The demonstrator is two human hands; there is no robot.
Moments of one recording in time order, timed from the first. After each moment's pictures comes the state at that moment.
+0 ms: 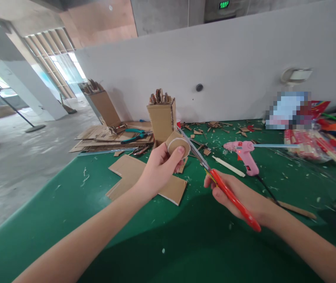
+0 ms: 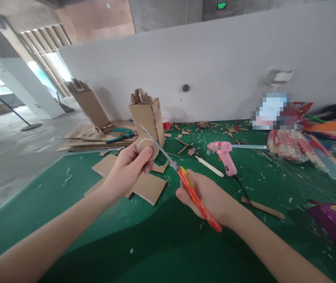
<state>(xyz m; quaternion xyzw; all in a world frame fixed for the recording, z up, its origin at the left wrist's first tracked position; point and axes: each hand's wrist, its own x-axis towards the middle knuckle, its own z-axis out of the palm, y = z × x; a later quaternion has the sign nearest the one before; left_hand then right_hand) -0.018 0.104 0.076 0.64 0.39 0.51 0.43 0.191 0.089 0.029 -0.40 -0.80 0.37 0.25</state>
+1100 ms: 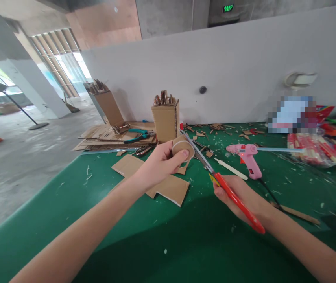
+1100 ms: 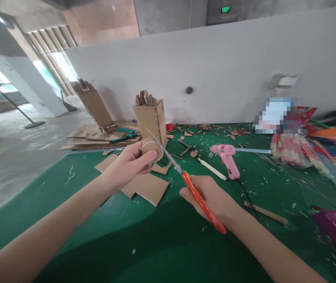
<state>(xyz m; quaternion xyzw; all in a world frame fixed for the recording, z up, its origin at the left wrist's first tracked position) -0.033 0.108 0.088 0.67 0.38 0.42 0.48 0.190 0.093 0.020 -0.42 -0.81 0.34 0.25</state>
